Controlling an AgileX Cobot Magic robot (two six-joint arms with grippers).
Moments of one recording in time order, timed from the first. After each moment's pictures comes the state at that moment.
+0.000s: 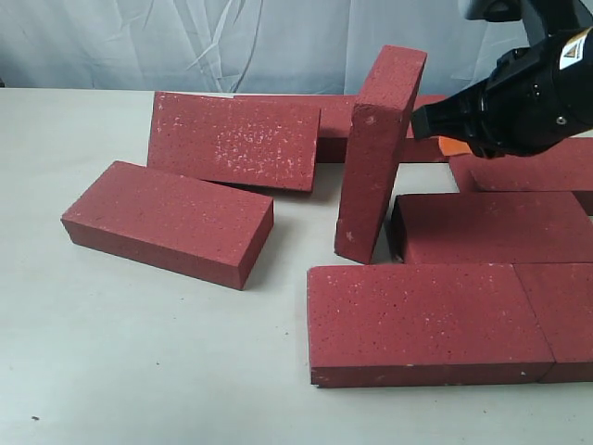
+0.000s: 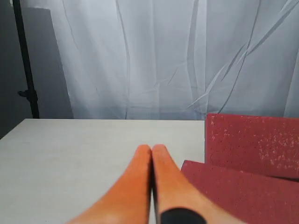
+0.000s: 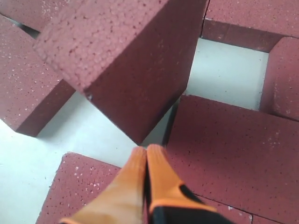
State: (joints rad) left arm 0.01 0.25 -0.17 -0.06 0.07 0.03; right arm 0.39 1.30 -1.00 0.13 0.69 0.02
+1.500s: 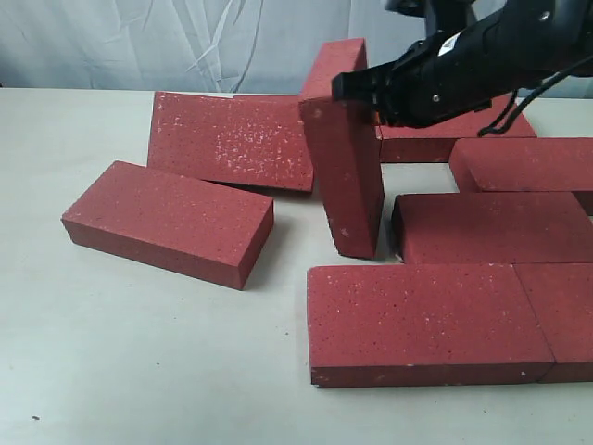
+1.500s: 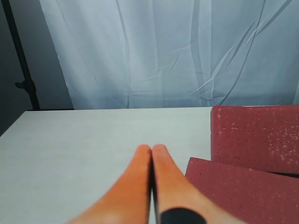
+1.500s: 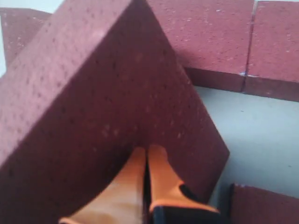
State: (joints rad) left arm 0.01 0.51 -0.31 -0.03 0.04 0.03; right arm 0.41 1.66 -1.16 0.32 0.42 -0.04
